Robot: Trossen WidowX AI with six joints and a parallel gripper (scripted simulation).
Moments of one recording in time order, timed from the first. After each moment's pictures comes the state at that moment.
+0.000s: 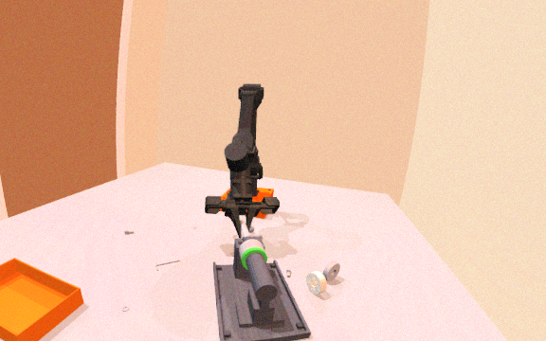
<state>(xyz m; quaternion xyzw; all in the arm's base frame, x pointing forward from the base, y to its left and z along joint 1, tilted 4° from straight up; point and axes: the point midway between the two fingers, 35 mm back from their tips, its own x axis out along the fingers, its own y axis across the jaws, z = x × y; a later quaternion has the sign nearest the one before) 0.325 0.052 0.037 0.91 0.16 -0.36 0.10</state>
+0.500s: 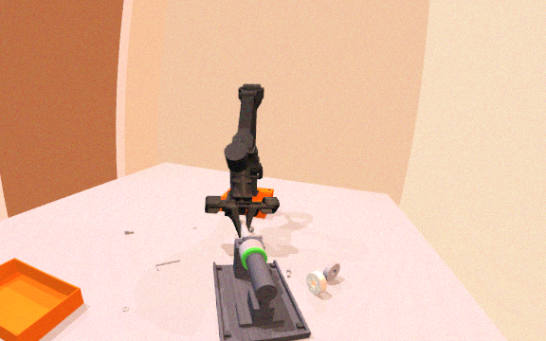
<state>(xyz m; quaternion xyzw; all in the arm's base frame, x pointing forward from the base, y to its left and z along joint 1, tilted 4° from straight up) 0.324 0.051 0.037 0.91 0.16 -0.36 0.10</state>
